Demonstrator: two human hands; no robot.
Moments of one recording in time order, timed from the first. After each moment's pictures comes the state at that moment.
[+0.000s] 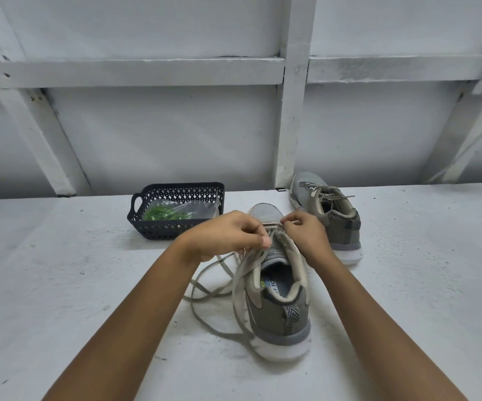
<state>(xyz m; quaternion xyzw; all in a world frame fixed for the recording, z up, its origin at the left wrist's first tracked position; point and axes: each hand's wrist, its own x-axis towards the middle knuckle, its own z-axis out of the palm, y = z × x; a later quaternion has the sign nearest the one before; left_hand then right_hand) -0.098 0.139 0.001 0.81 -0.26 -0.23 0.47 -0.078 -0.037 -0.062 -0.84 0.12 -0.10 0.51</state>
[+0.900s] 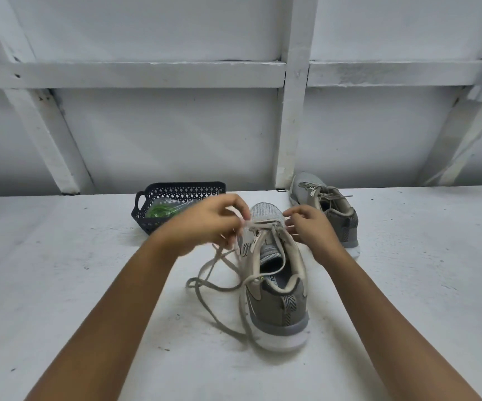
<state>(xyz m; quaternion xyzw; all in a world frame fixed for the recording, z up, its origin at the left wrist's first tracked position) -0.119 0.164 0.022 0.81 -0.19 -0.16 0.54 -0.095 -0.037 -0.043 -0.75 0.11 -0.06 0.64</state>
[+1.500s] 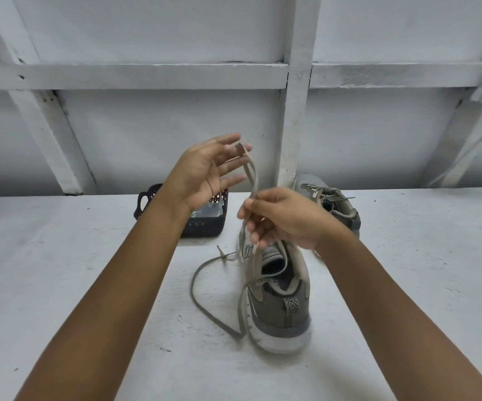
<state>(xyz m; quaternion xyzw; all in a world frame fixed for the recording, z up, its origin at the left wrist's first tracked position) -0.078 0.156 0.062 0.56 -0.13 -0.08 0.81 -0.136 0.007 0.040 -0.74 -0.12 0.17 0.64</state>
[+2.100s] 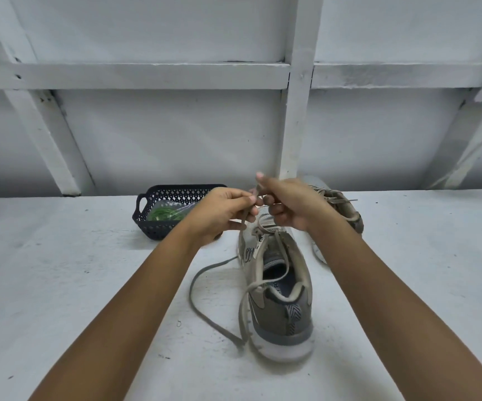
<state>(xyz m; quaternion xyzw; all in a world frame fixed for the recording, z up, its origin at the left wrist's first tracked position) -0.079 0.145 0.009 0.72 -0.15 -0.14 0.66 -0.072 -0.006 0.021 -0.71 0.04 0.11 0.69</state>
